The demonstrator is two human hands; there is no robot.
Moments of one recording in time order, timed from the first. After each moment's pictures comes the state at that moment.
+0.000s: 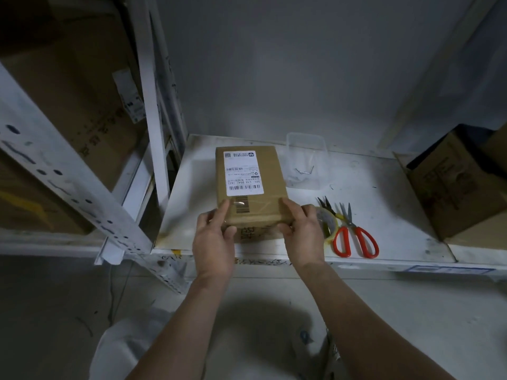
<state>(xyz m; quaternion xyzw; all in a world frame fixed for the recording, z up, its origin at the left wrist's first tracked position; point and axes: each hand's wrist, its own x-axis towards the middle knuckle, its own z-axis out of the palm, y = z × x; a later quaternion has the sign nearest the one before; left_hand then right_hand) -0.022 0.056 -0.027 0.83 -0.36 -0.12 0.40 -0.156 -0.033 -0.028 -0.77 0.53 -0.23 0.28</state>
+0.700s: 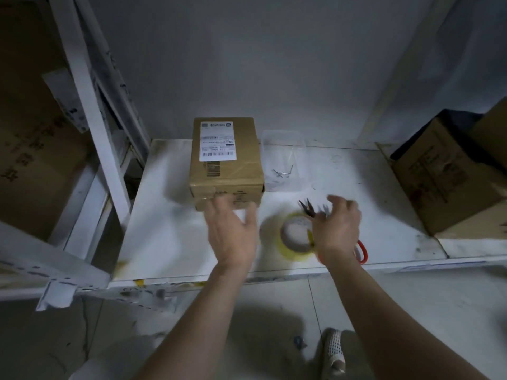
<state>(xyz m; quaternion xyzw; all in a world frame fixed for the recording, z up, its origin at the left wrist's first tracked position) -0.068 -0.038 -0.024 0.82 -0.34 -0.12 0.44 -0.216 -0.112 -0.044 -0.63 0.71 -0.27 0.15</state>
